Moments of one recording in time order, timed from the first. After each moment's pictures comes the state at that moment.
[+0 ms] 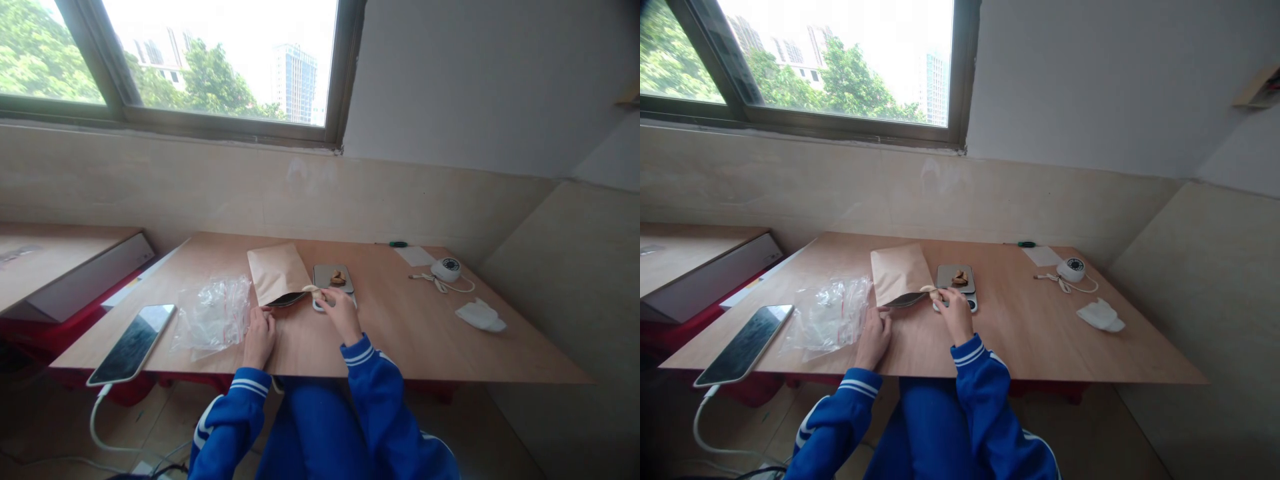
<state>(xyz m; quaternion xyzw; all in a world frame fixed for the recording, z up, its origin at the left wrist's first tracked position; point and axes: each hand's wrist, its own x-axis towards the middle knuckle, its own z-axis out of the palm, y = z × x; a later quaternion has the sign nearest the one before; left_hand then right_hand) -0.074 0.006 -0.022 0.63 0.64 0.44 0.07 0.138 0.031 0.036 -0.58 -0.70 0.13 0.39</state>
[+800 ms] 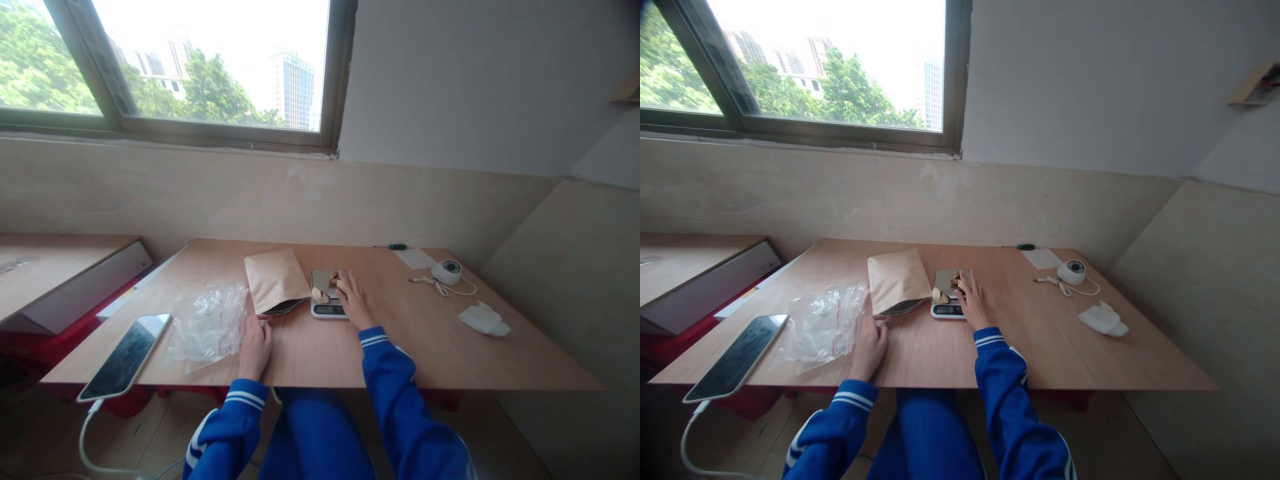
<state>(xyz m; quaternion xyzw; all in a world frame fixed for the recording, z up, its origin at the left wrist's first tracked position) -0.076 0.006 -0.021 0.62 0.64 0.44 0.07 0.202 0.085 -0.009 -0.59 -0.73 0.01 0.35</state>
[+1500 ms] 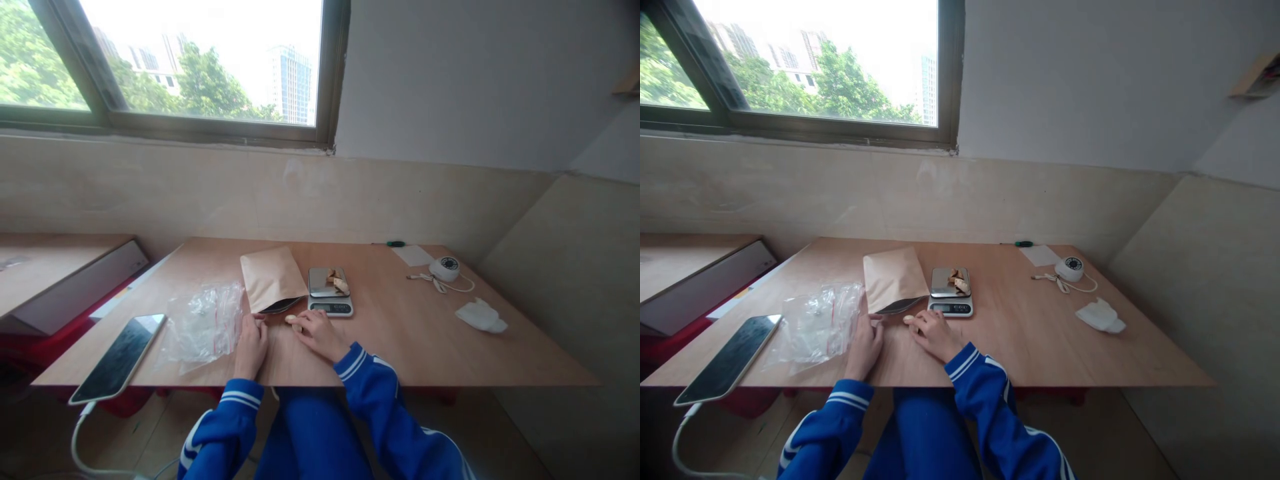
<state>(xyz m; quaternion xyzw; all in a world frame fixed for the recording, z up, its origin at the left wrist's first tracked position) -0.076 0.007 -0.019 0.62 0.64 0.44 0.10 0.126 0.021 0.000 -0.38 -0.88 0.09 0.27</state>
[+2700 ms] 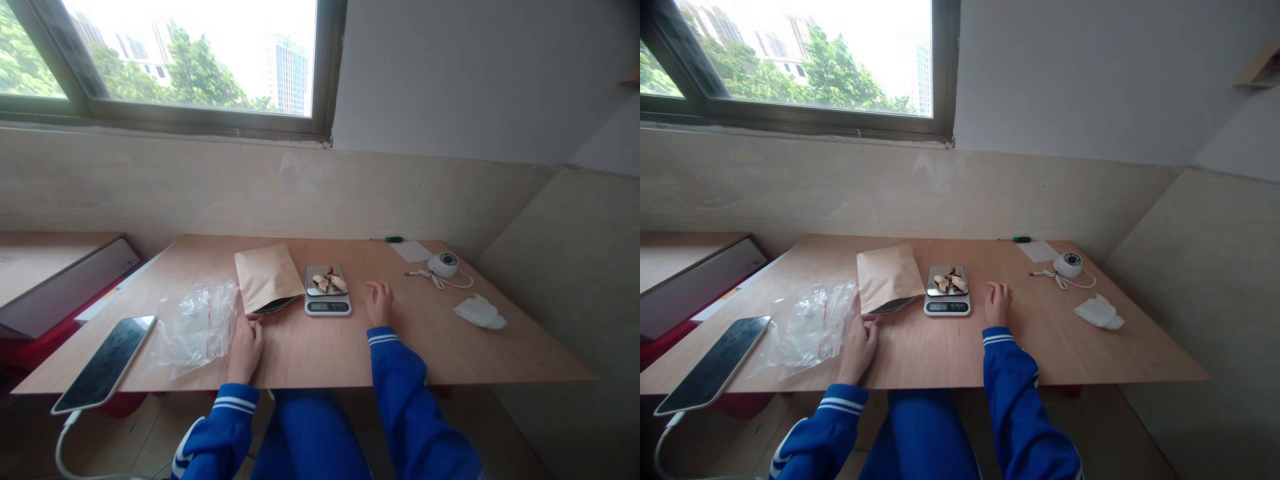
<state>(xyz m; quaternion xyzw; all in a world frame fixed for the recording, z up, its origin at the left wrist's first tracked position) -0.079 0.008 -0.024 0.60 0.65 0.44 0.11 0.257 0.077 -0.021 -0.64 -0.57 -0.05 0.51</state>
